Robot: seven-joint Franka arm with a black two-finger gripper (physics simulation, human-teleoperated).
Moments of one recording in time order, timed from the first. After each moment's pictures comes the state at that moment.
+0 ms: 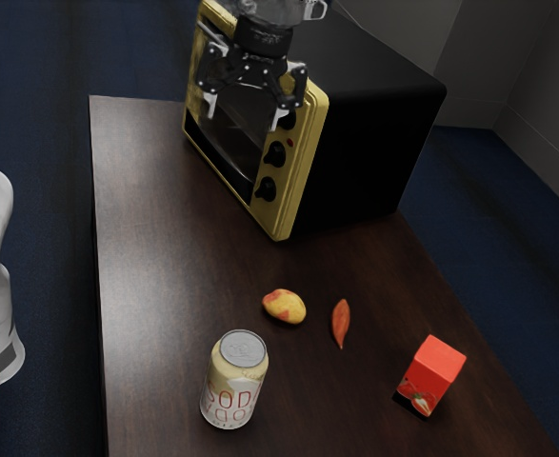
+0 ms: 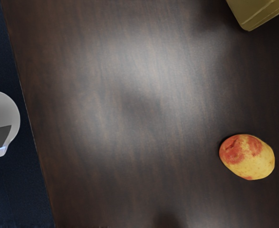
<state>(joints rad) -0.13 -0.32 -0.03 -1.57 -0.07 1.21 -1.57</state>
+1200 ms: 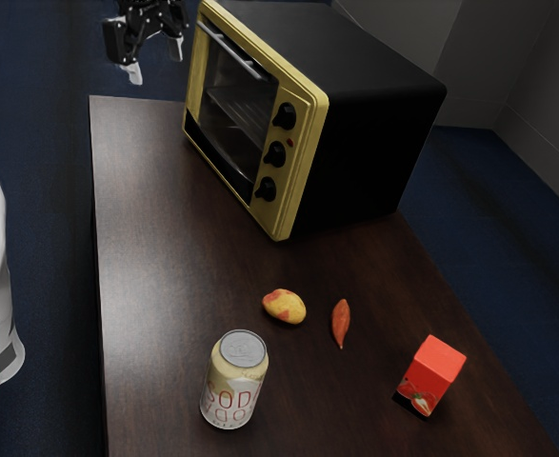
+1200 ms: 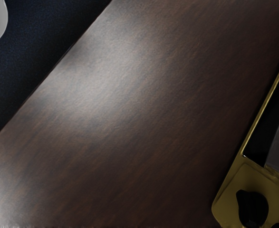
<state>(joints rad) 0.08 -0.88 0.08 -2.05 -0.01 1.46 -2.14</state>
